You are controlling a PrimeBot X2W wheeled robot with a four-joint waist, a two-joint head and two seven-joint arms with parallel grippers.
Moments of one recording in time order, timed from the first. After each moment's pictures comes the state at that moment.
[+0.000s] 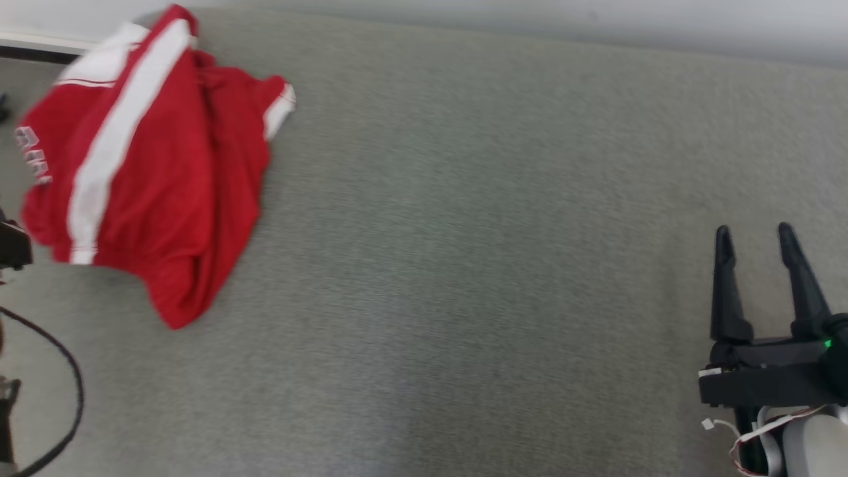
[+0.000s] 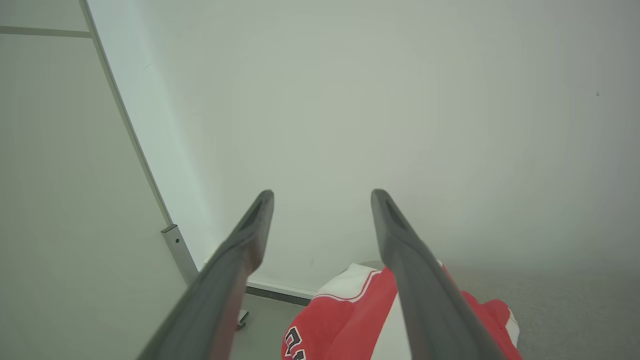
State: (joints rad) left arm -0.66 0.36 0.21 0.36 -0.22 -0.12 -0.19; right arm -0.19 -0.13 -0.09 0.07 0.13 0.13 -0.26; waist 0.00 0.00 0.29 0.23
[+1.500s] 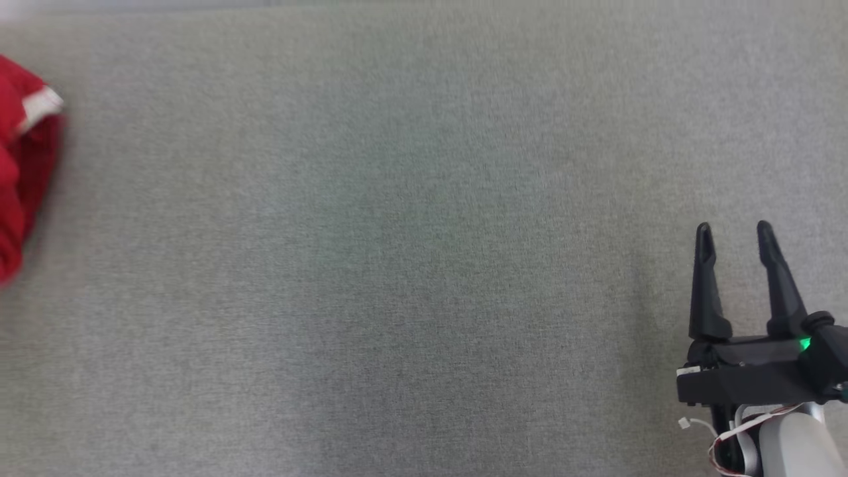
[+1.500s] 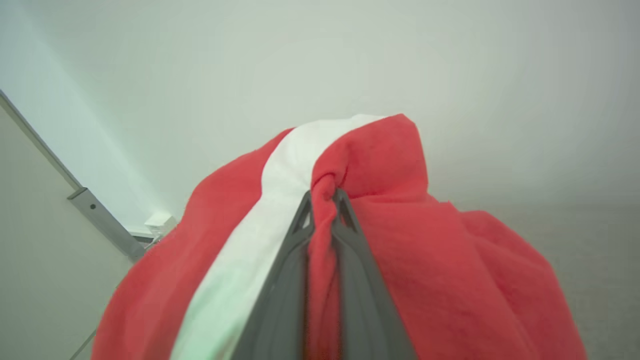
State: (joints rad) left arm -0.90 0.59 0.02 0.87 -0.34 -0.10 -0.21; right arm -0.20 -0.08 -0.08 0.07 0.14 0.13 -0.26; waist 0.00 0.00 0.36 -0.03
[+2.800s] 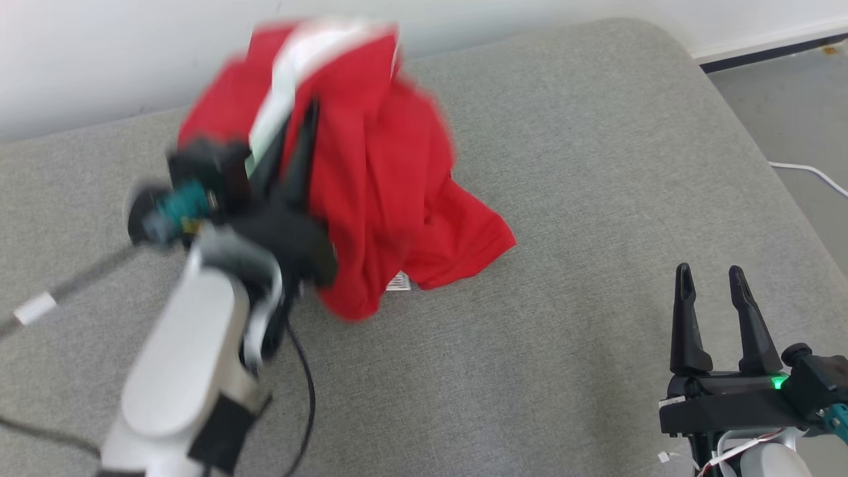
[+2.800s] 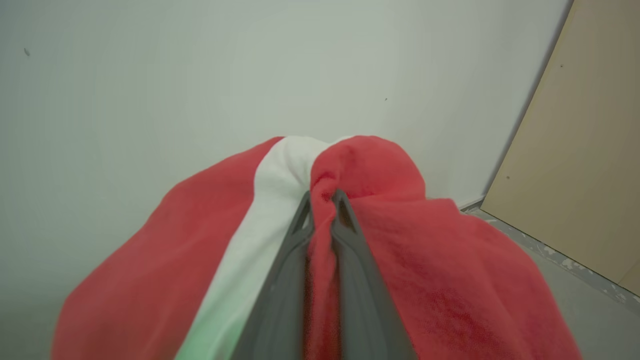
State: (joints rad) left arm -0.74 0.16 -0.35 0.32 -0.42 -0.03 -0.01; right arm -0.14 -0.05 -0.06 0.12 0.25 0.13 -0.26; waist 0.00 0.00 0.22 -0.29
